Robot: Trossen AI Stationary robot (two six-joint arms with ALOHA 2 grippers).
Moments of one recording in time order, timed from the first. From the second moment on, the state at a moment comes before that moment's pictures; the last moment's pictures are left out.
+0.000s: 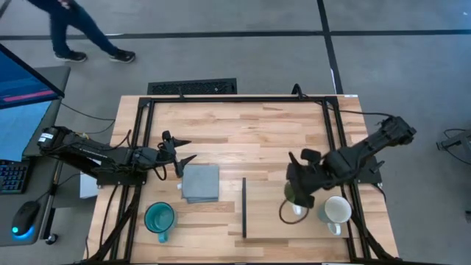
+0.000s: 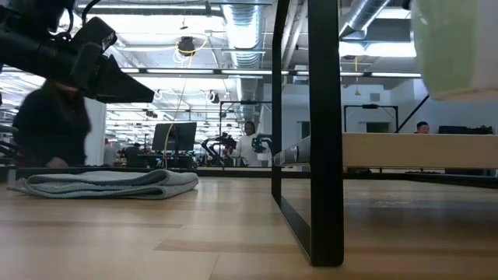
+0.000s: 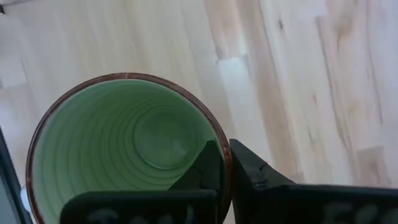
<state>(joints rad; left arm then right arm) -0.16 0.69 0.13 0.31 -0.58 -0.06 0.51 1.40 1.34 -1.33 0.20 0.68</state>
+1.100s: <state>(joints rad) -0.16 0.69 0.13 0.30 -0.52 -0.11 0.76 1.43 1.16 -1.20 0.24 1.08</state>
